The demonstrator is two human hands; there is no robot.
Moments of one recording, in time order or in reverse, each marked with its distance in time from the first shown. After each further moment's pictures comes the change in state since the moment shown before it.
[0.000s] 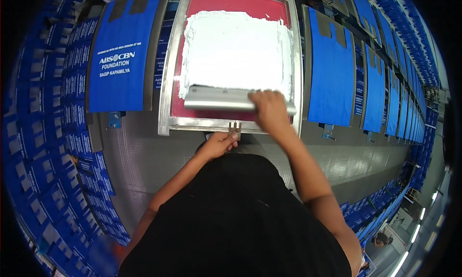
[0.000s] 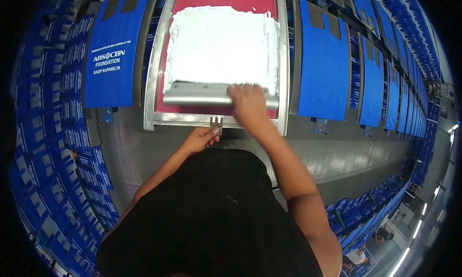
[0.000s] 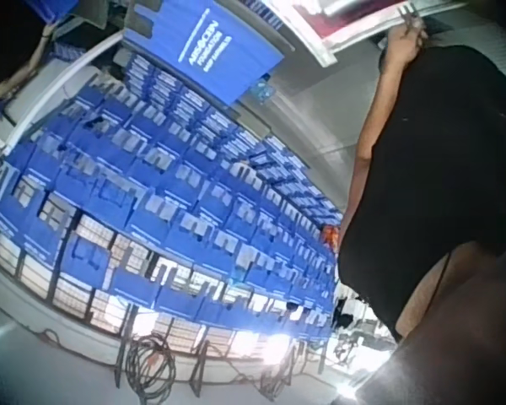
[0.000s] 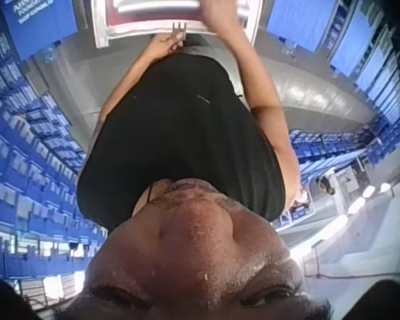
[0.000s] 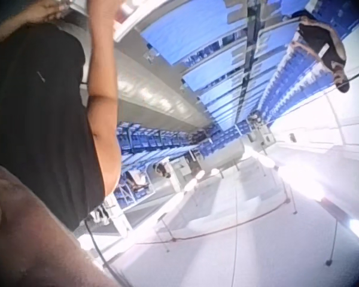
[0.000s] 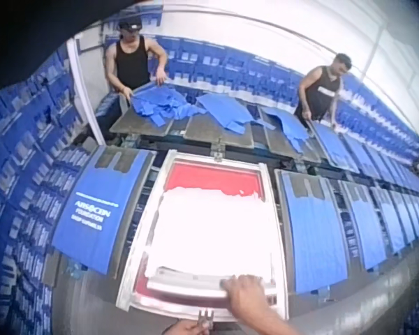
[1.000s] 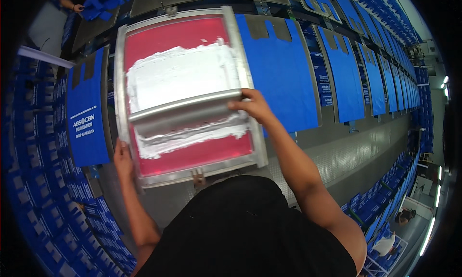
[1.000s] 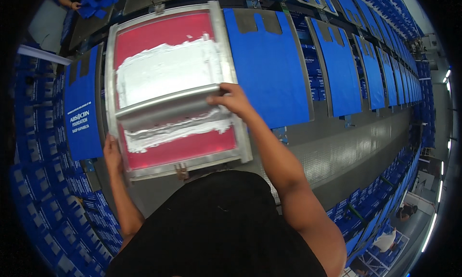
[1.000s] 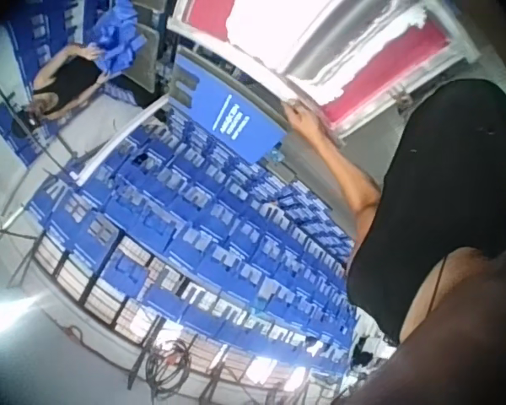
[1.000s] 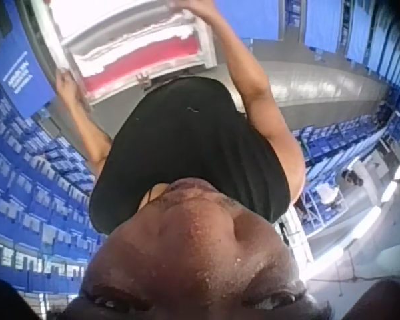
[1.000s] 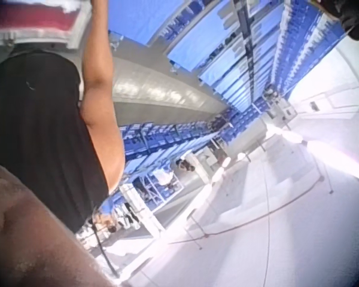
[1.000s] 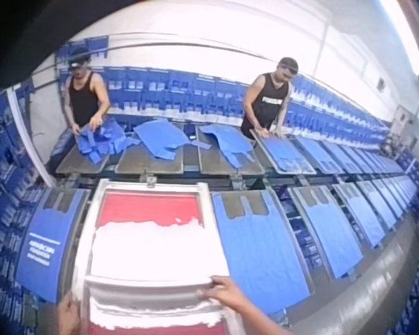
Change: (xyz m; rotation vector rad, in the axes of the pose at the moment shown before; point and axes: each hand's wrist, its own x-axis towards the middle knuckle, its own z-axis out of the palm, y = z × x) left_hand 0.023 0.063 -0.096 0.470 0.958 0.338; right_hand -0.033 0.227 -0.017 1.145 0.041 0.558
